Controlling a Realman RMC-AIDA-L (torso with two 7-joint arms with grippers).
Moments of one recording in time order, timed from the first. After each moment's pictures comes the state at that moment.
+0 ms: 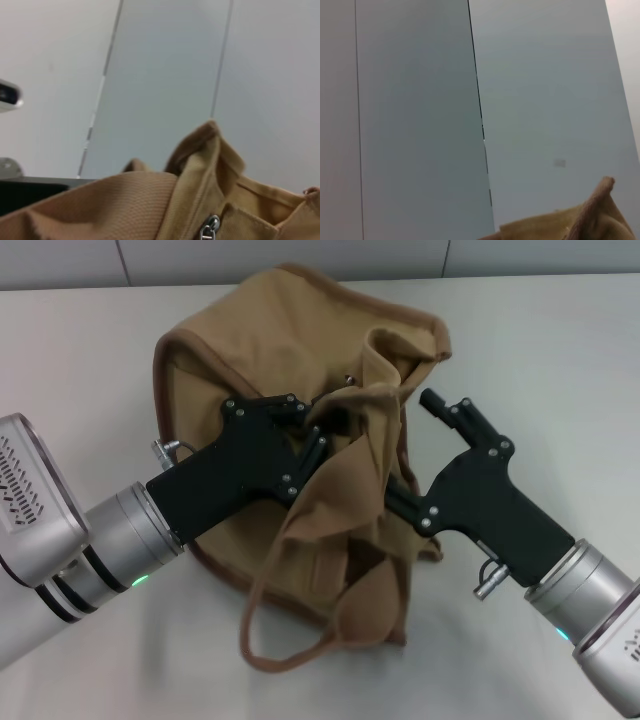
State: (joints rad) left arm -0.62 -2.08 0.69 -0.16 1.48 1.60 -0.27; right arm 0.45 2.09 -0.21 0.34 -1.82 -1.50 -0.17
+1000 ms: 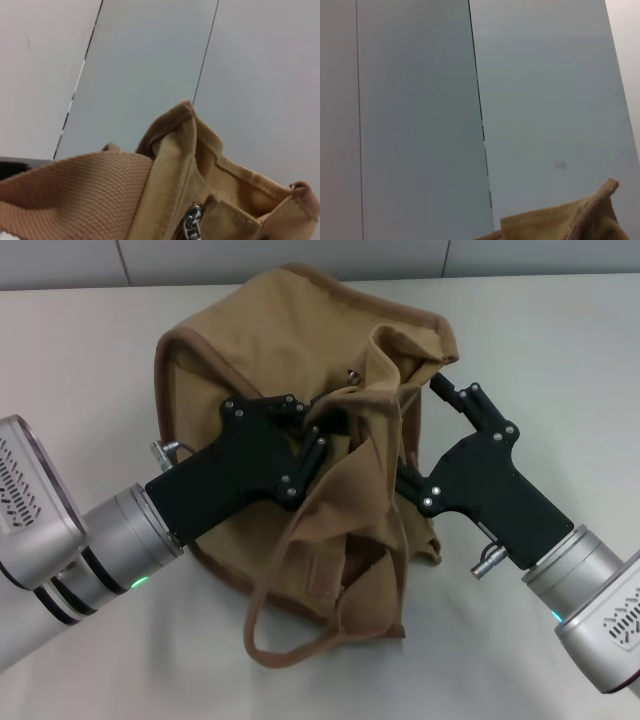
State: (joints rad) left arm -0.62 -2.08 0.69 -0.16 1.48 1.60 -0.27; right arm 0.44 2.09 -0.07 0.36 -1.87 -1.44 -0.22
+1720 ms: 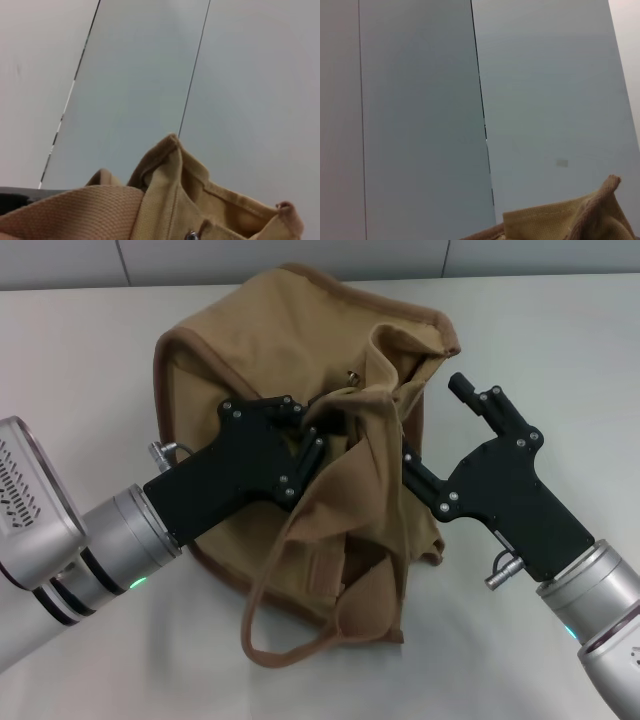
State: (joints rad) left arm -0.62 -2.08 0.69 -0.16 1.48 1.60 -0.27; right arm 0.40 2.09 -0.07 0.38 -1.88 -1.52 -0.25
